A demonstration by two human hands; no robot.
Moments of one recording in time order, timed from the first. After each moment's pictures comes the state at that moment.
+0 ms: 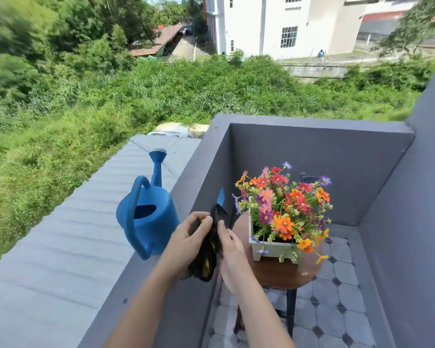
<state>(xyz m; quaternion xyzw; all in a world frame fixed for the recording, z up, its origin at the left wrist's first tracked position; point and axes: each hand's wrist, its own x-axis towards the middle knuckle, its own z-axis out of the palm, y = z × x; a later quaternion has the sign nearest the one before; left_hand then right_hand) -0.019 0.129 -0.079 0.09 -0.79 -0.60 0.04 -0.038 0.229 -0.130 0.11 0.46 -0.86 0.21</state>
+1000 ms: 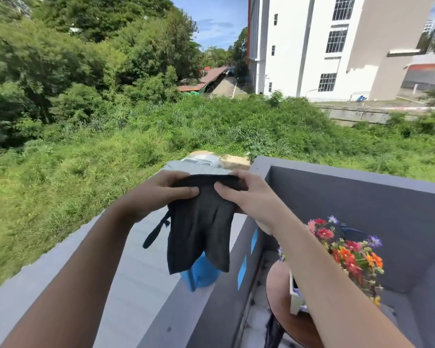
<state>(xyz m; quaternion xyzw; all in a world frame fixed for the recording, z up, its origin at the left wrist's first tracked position) -0.027 -0.016 0.102 -0.06 -0.81 -0.58 -0.01 -0.084 0.186 0.083 -0.24 0.68 -0.68 0.15</state>
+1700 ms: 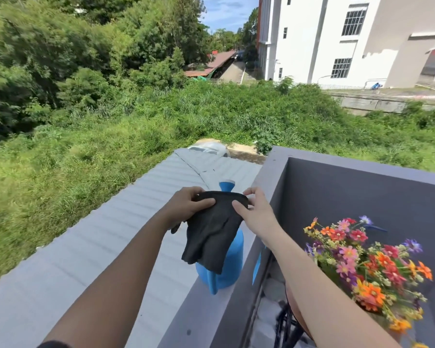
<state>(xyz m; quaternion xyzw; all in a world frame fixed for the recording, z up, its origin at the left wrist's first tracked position) -0.078 -0.063 0.012 0.07 -0.87 -0.49 0.01 -0.125 0.128 -0.014 -0.14 0.75 -0.63 0.12</state>
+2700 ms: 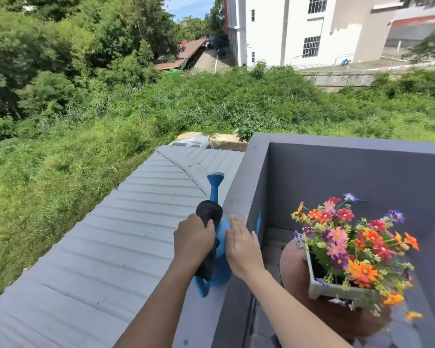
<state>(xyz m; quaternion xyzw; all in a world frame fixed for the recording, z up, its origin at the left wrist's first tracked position) -0.073 0.028 -0.031 0.24 -0.95 -0.21 0.07 -0.106 0.129 -0.126 -0.14 0.91 -0.38 0.05</state>
